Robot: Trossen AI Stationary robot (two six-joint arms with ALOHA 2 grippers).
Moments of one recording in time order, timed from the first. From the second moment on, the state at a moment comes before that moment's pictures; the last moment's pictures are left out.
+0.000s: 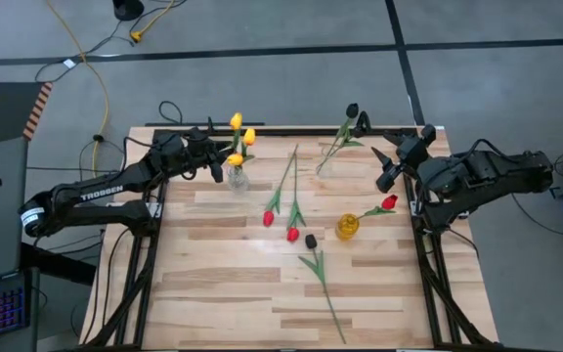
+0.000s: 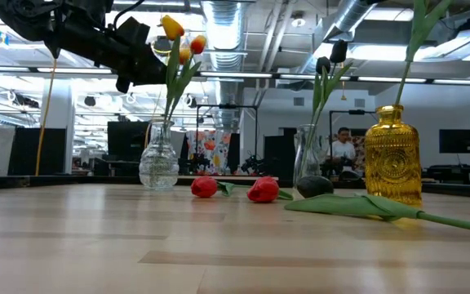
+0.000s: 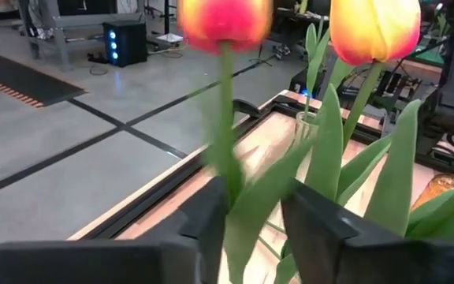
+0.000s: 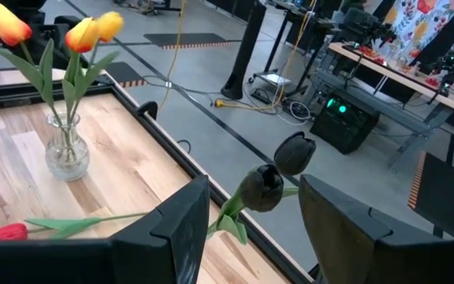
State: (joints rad) left arm 0.58 0.92 0.51 0.23 0.05 -0.14; right arm 0.23 0.87 1.17 -0.82 1.05 0.18
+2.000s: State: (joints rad) left arm 0.57 0.73 0.65 -0.20 -0.01 -0.05; right arm 0.43 0.94 1.30 -0.68 0.68 0.19
